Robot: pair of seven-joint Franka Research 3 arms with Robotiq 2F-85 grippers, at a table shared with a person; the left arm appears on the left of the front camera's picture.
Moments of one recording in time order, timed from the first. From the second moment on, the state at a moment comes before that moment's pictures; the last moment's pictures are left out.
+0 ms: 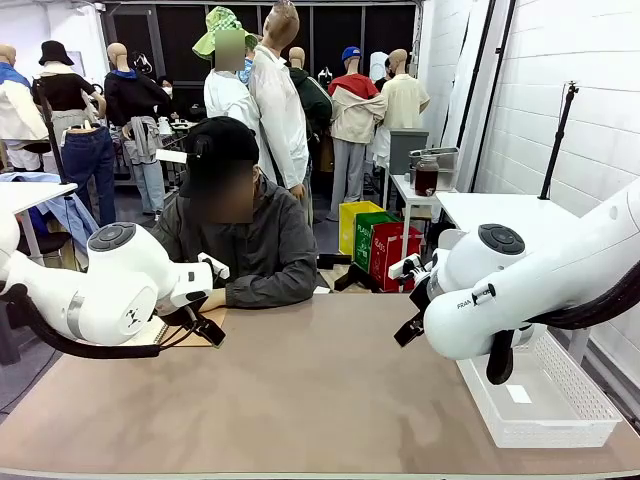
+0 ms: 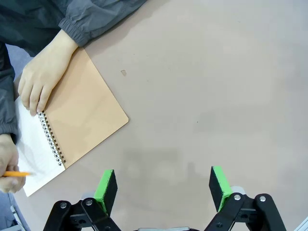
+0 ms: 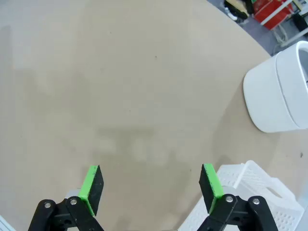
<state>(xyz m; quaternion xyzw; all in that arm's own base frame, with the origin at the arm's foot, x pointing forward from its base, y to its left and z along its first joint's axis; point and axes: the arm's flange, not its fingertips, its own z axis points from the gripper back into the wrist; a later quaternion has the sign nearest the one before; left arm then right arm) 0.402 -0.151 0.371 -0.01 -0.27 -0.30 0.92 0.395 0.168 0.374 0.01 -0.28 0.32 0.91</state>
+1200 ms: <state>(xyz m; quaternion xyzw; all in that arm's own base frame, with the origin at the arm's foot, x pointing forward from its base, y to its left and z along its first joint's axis) 0.397 -0.143 0.431 -0.04 -0.31 -0.27 0.91 0.390 0.166 0.391 0.06 -0.28 0.32 0.90</state>
